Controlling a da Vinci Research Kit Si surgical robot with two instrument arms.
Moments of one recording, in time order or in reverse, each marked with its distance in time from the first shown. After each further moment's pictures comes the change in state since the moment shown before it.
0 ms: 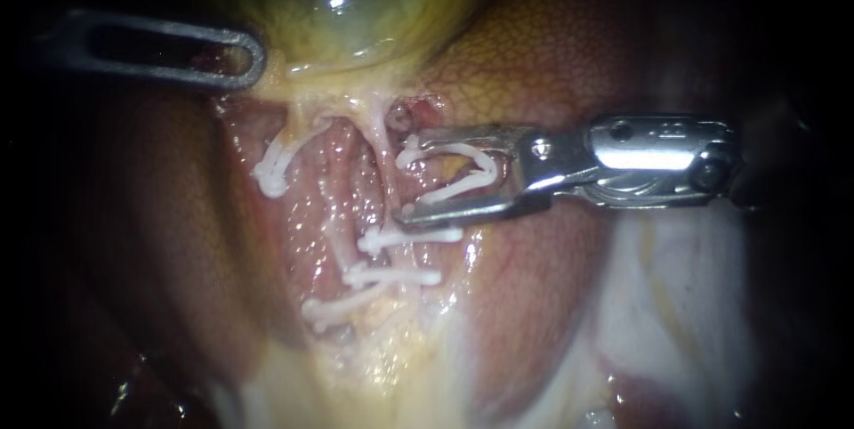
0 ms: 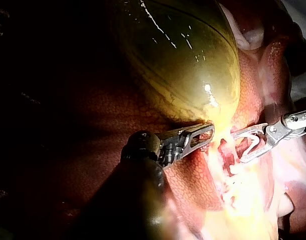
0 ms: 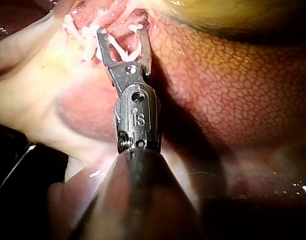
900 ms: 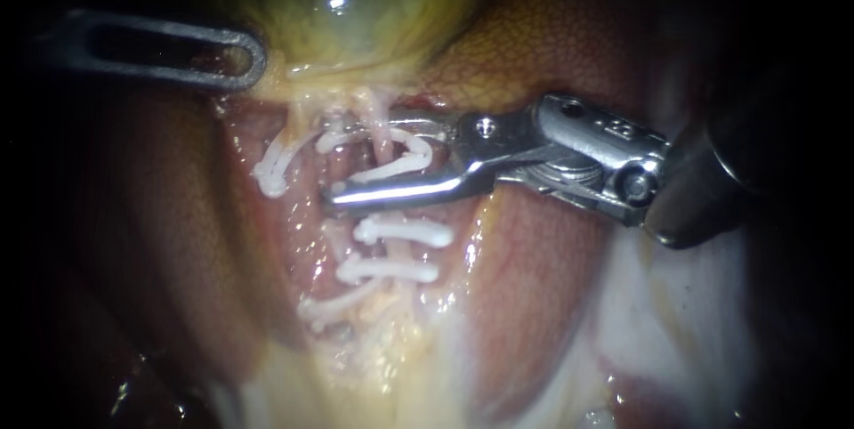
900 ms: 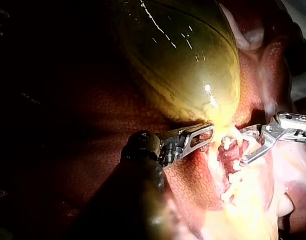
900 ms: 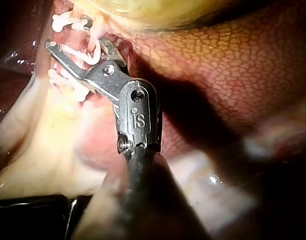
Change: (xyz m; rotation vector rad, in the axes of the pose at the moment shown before) right arm 0.004 -0.001 0.003 0.168 0.275 0.078; left arm 0.000 0.000 0.000 0.000 0.000 0.000
